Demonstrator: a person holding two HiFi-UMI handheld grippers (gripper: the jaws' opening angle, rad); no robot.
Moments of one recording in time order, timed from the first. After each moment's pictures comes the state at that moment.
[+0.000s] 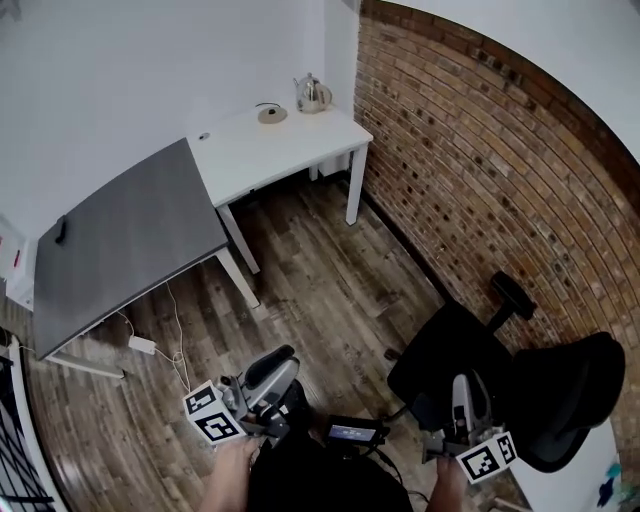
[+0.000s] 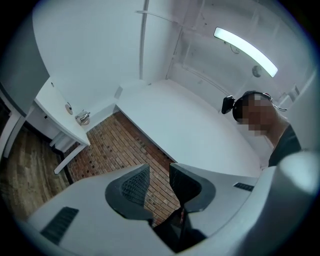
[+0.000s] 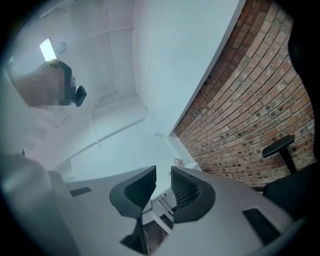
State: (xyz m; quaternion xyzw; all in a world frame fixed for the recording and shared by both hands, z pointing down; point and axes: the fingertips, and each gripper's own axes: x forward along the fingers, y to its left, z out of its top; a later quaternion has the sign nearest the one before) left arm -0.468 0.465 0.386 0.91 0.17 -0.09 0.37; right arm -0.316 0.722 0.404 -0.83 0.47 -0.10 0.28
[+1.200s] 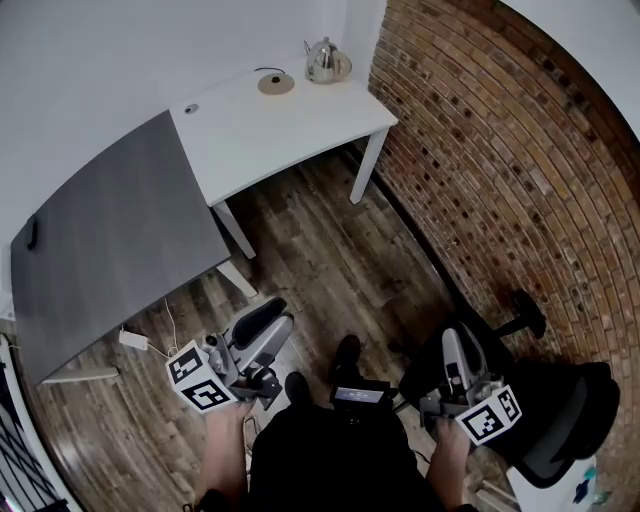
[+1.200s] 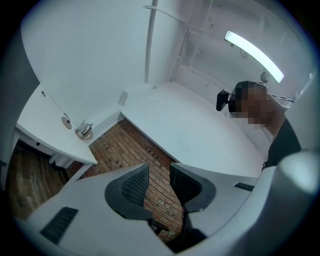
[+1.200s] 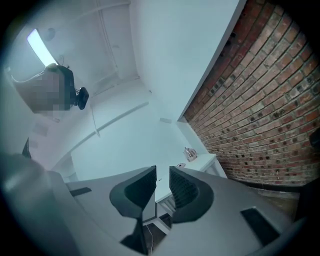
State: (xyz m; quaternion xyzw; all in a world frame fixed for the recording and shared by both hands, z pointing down) left arm -0.363 0.248 0.375 0.92 0.17 -0.10 0.35; right arm -0.219 0.476 0.391 -0.80 0.52 -0.14 0.25
